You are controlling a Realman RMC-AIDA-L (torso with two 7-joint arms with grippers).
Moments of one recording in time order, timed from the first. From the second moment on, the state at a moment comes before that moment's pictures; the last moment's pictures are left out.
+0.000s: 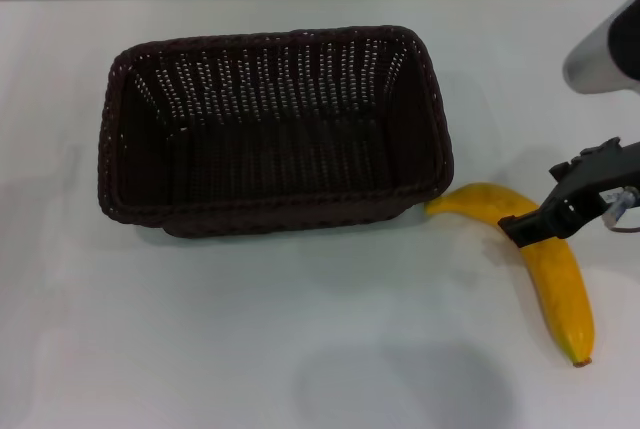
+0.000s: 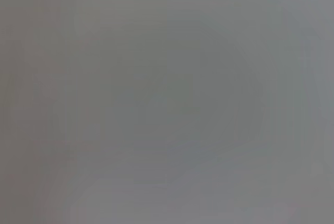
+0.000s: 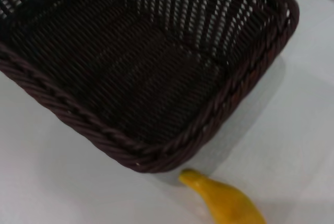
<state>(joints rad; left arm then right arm) -0.33 -2.07 0.35 0.12 -2.28 -1.27 2.39 0.32 2.01 -1.67 -1.83 0.52 1.47 -0.33</state>
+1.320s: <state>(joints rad) -0.32 -2.08 0.35 0.13 -2.31 -1.26 2.38 0.42 2.01 -1.69 -1.50 0.47 1.36 -0.40</state>
